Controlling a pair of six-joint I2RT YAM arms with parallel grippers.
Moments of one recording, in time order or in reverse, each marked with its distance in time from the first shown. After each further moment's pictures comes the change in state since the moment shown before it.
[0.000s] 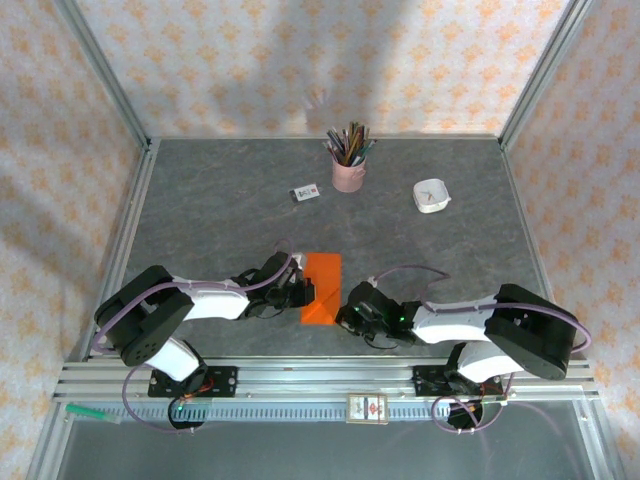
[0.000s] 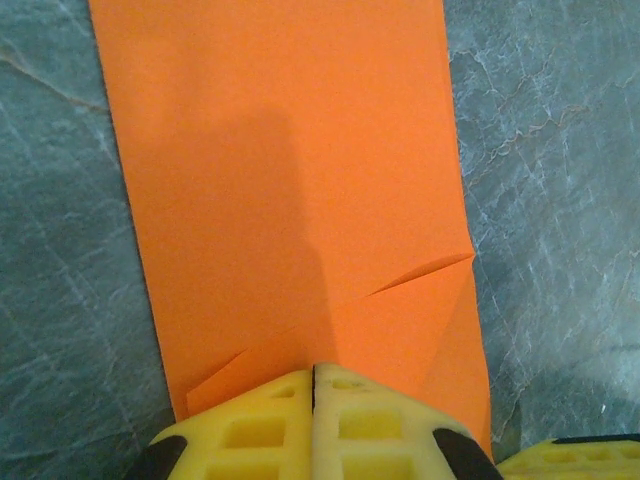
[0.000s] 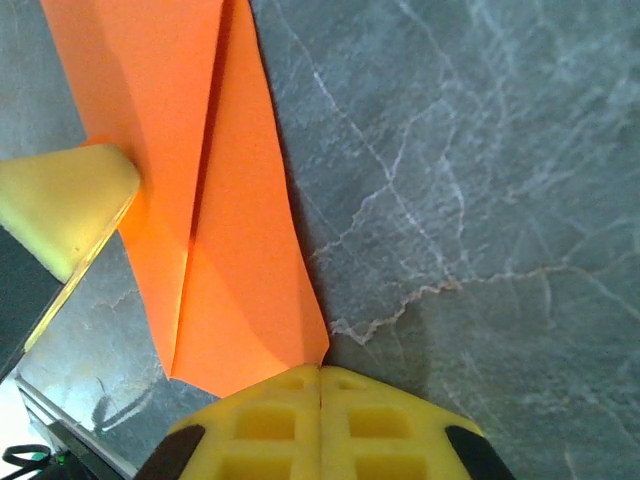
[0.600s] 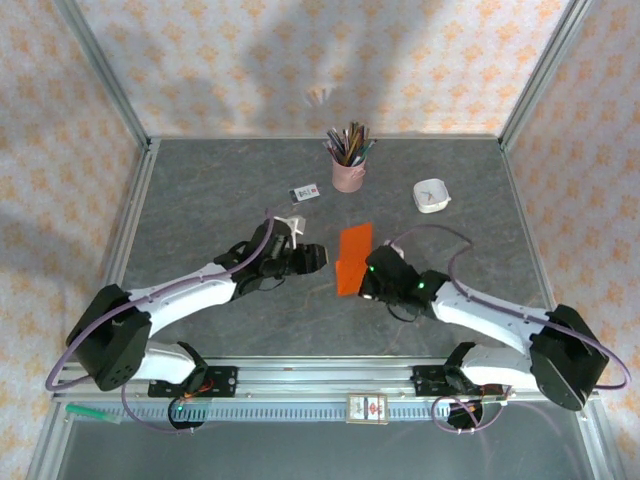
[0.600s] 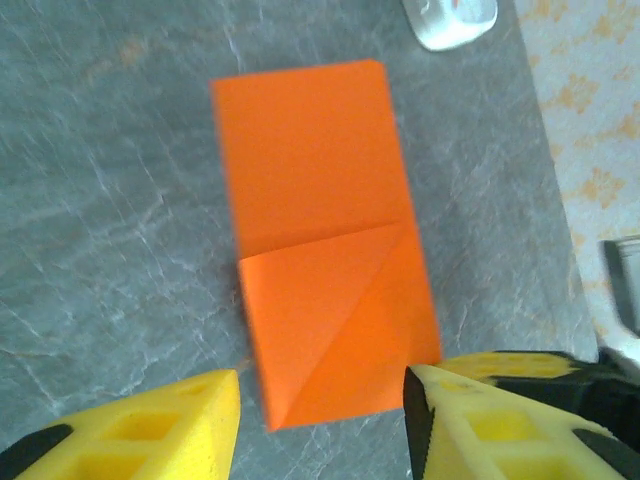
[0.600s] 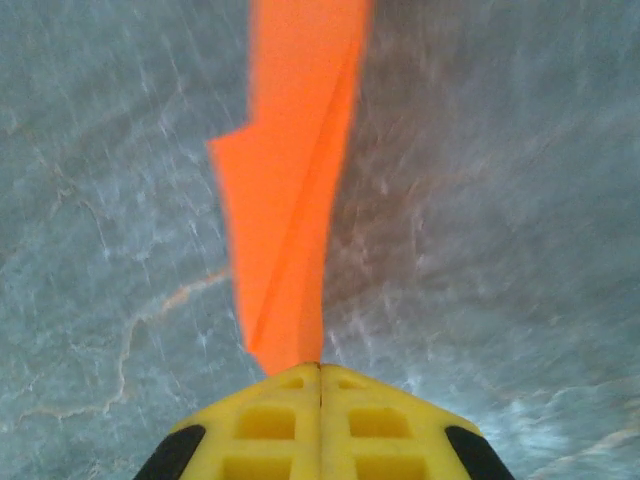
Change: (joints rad) left arm 0.085 -0.191 0.232 -0.222 0.004 0.027; right arm -0.243 -0.195 0.294 -0.607 0.167 -0.528
